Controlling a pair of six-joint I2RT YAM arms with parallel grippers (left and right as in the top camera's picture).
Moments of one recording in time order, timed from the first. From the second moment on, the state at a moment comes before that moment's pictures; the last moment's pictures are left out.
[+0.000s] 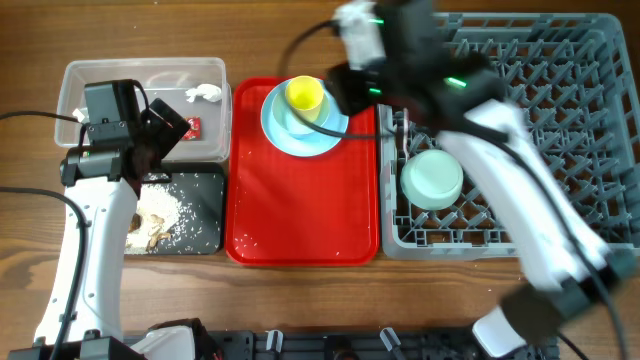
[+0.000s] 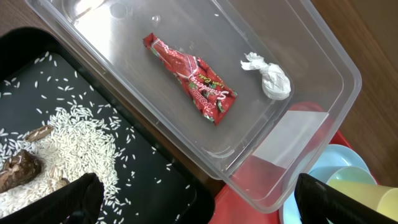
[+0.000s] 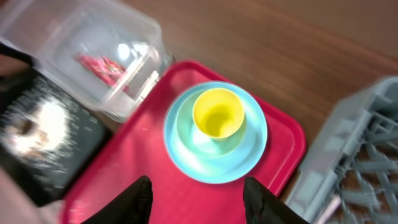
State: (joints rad) left arm 0.12 1.37 1.11 -0.73 -0.08 -0.71; right arm 0.53 1.78 1.88 -0.95 -0.13 -0.02
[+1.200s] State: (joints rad) left arm 0.12 1.37 1.11 -0.73 -0.08 -0.71; right arm 0.62 2.27 1.96 -0.77 -0.11 -0.20
